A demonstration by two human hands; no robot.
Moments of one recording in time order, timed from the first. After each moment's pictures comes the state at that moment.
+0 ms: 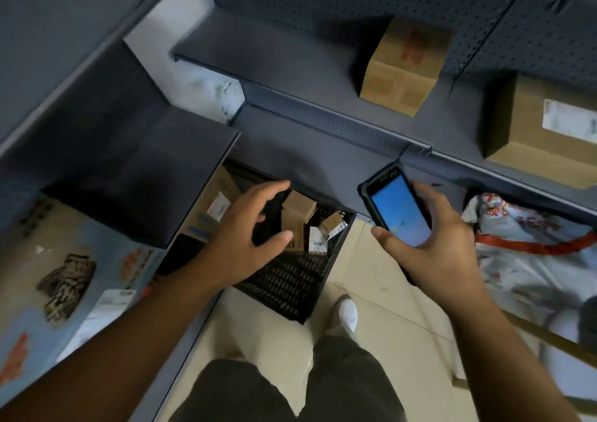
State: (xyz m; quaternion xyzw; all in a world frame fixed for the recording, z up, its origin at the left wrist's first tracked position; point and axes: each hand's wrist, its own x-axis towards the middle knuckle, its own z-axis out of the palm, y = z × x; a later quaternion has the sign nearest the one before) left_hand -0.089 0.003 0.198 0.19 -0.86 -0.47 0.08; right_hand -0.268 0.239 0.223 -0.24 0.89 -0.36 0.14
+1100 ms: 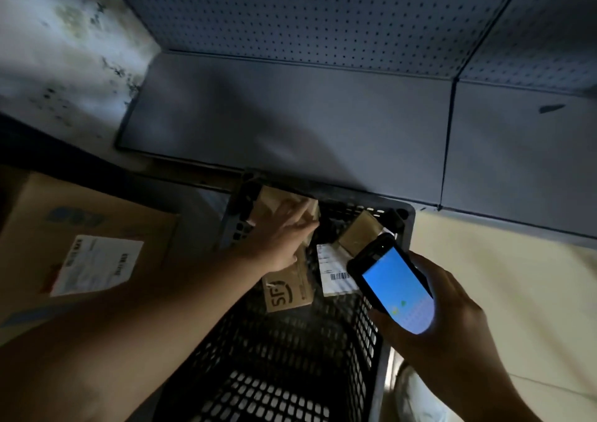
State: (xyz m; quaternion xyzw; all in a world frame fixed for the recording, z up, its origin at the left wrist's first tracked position) left_hand -0.310 -0.115 -0.420 0.00 -0.96 -0.03 -0.27; right_hand -0.326 0.155 -0.295 -0.11 0.90 -0.34 0.26
